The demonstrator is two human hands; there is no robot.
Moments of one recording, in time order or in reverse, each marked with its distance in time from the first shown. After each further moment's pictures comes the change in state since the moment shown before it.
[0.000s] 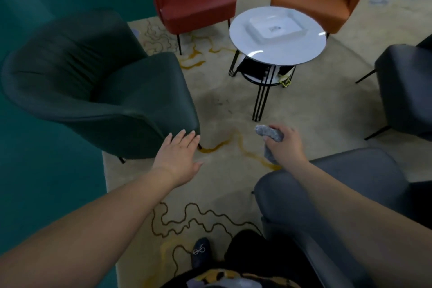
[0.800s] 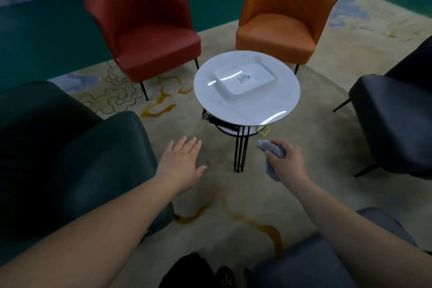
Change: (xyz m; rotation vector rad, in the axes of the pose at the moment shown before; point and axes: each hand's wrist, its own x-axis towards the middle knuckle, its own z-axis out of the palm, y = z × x) left_hand 0.363 0.003 -0.117 -0.049 0.064 0.113; right_hand 0.309 -0.033 -0.066 0.019 0.145 0.055
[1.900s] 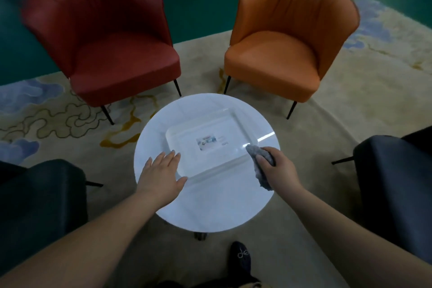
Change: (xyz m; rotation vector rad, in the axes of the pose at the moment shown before) left_hand 0.444 0.067 -0.033 -0.120 -0.109 -0.236; right_hand 0.468 0.012 -0.086 0.247 -0.309 0.018
